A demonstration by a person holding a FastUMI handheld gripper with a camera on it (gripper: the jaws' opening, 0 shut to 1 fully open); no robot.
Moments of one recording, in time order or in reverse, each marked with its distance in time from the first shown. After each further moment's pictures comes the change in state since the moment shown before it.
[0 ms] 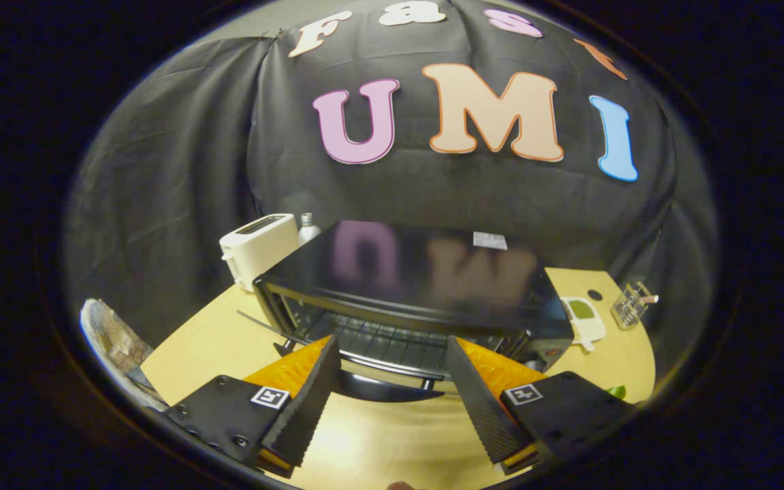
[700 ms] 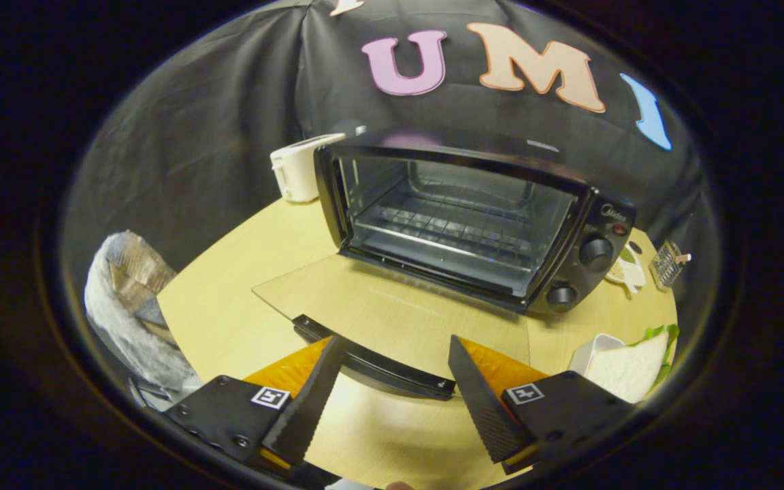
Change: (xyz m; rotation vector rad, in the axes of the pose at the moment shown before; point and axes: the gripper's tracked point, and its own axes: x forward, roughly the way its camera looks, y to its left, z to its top) arm -0.027 0.034 -0.139 -0.132 0.238 0.151
